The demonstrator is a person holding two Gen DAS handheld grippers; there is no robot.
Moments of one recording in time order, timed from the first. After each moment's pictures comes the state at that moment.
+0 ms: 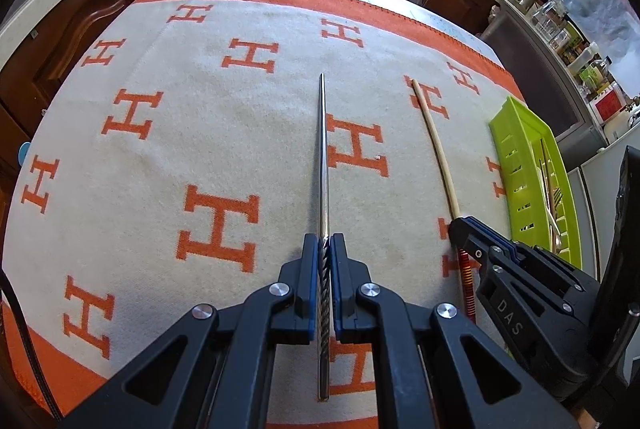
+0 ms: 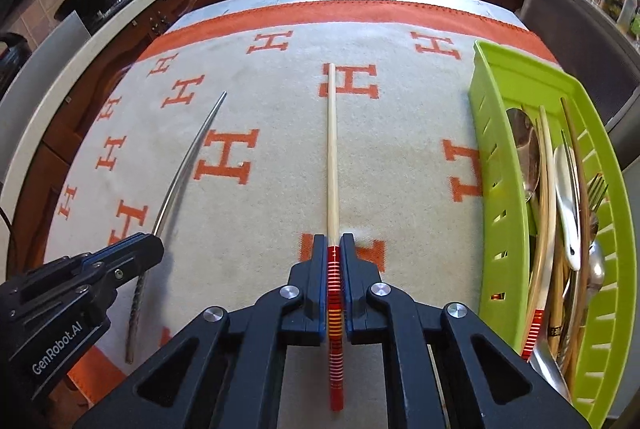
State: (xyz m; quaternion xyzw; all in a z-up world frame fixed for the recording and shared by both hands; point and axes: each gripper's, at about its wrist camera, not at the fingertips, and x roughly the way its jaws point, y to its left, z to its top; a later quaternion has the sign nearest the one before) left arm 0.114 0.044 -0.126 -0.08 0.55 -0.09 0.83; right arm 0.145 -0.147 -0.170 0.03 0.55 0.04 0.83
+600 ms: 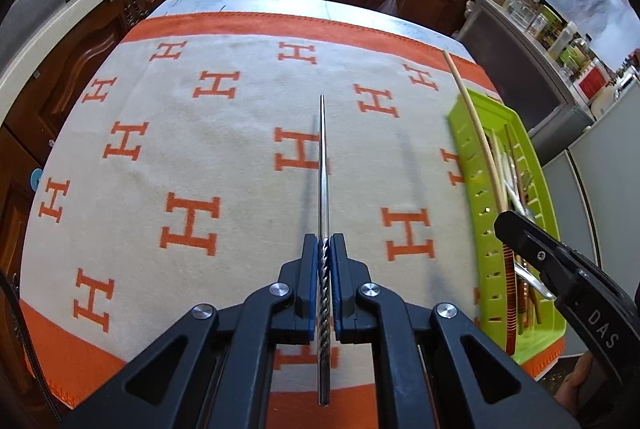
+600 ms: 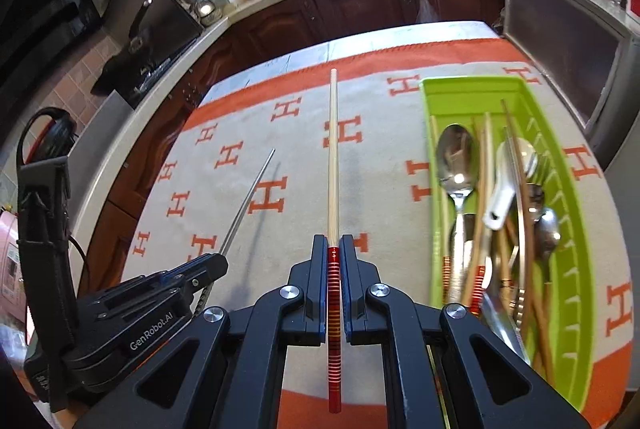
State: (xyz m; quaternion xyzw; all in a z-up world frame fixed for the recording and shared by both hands) left arm 0.086 0.004 -0.086 -0.04 0.53 -0.10 0.84; right arm 0.085 -0.205 -0.086 0.14 0.48 0.06 0.86
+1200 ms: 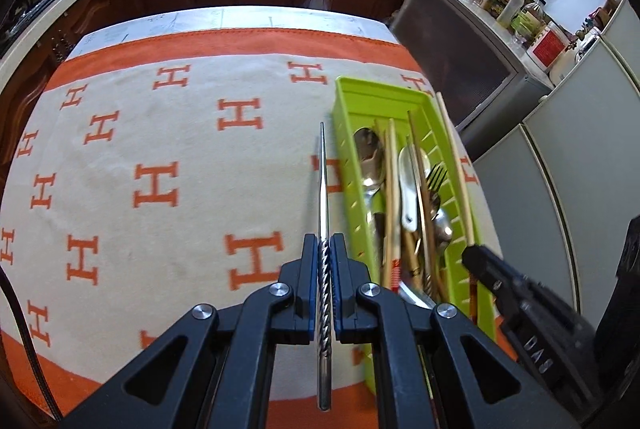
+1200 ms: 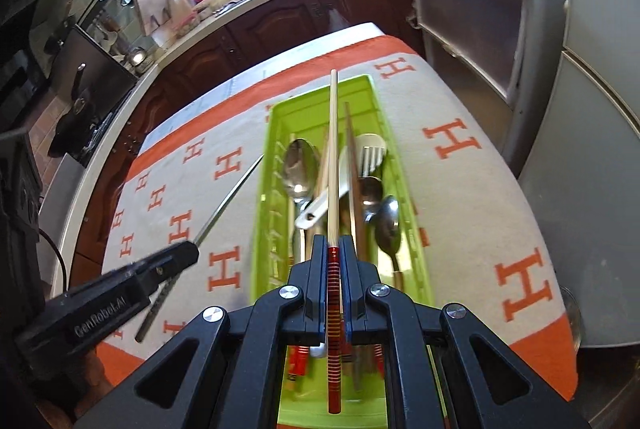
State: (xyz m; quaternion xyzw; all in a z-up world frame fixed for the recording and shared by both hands) left arm 0.097 -0.113 -0.065 -0.02 0.53 -0.17 0.83; right arm 0.050 -0.326 -0.094 0.19 0.48 -0.05 0.86
